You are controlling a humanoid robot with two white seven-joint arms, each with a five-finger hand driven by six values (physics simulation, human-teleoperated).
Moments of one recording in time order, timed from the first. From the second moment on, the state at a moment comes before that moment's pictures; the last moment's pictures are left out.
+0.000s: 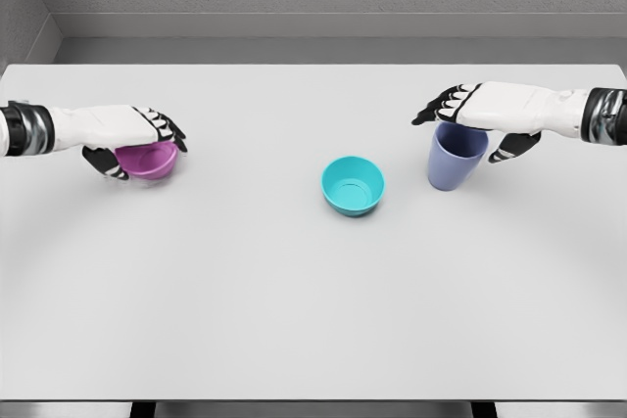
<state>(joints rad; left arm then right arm) -0.83 0.77 -0.78 -1.16 -0.46 -0.61 -0.59 -0.76 -0.81 0.67 -1.38 0.34 -0.61 0.61</state>
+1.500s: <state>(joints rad) -1.07 0.35 -1.07 -1.30 -0.46 -0.61 -0.59 -0.78 -0.83 0.66 -1.38 0.34 -0.61 0.61</state>
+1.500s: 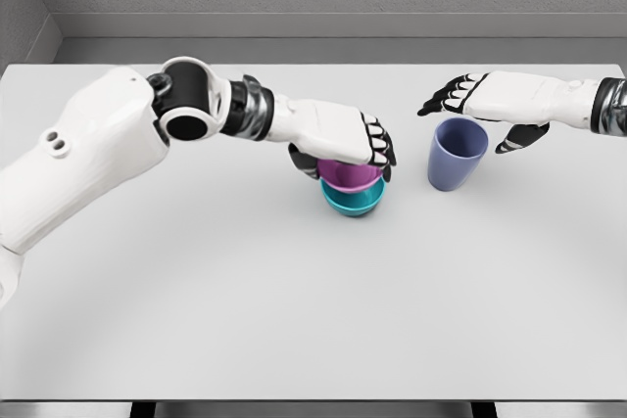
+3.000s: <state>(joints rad) -1.08 0.28 -1.12 -1.15 -0.44 -0.61 -0.59 -0.78 -0.82 0.69 -1.38 0.34 -0.61 0.61</state>
